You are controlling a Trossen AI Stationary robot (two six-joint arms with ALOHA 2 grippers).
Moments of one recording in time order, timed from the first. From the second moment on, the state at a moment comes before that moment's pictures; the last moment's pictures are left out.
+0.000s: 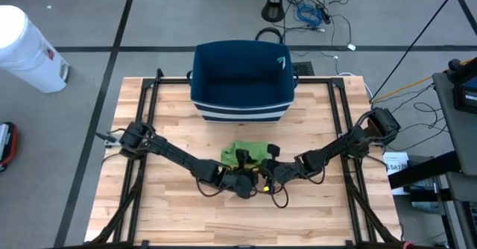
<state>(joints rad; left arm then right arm) -0.36 2.00 1.33 -0.10 -0.58 0.12 0.38 1.68 0.73 0.34 0.47 0.28</state>
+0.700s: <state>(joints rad) -0.35 2.04 1.33 -0.44 -0.55 0.03 0.39 1.68 0.73 0.27 0.44 0.27</state>
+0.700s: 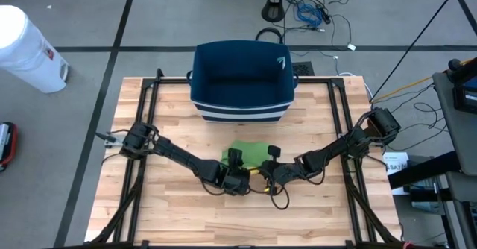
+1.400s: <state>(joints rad) -0.38 2.04 1.33 -0.43 -0.55 0.00 0.39 1.68 0.73 0.13 0.41 0.31</state>
